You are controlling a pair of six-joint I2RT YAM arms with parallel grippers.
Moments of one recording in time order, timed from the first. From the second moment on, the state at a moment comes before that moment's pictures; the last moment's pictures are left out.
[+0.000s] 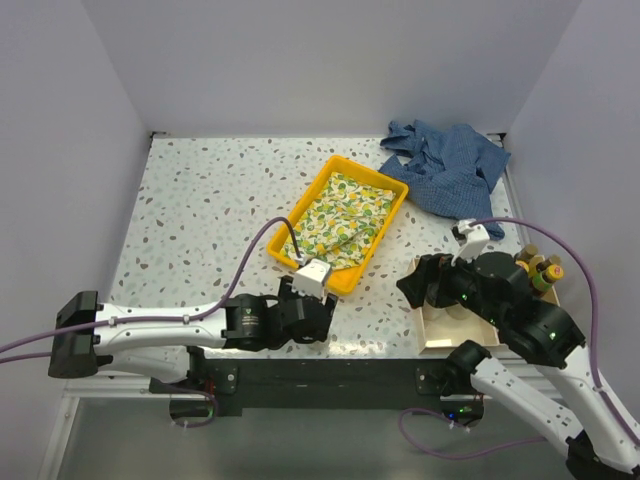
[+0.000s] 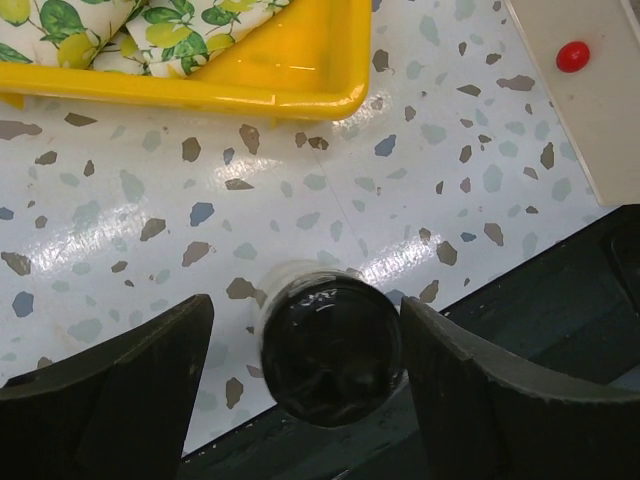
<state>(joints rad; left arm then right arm) -1.39 1.18 0.84 -0.54 -0.58 -0.80 0.66 0.54 0.93 -0.91 0.08 0.47</state>
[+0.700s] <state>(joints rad) -0.88 1.08 1.02 -0.51 -0.40 -0.55 0.71 0.77 0.93 -0.84 -0.01 0.51</state>
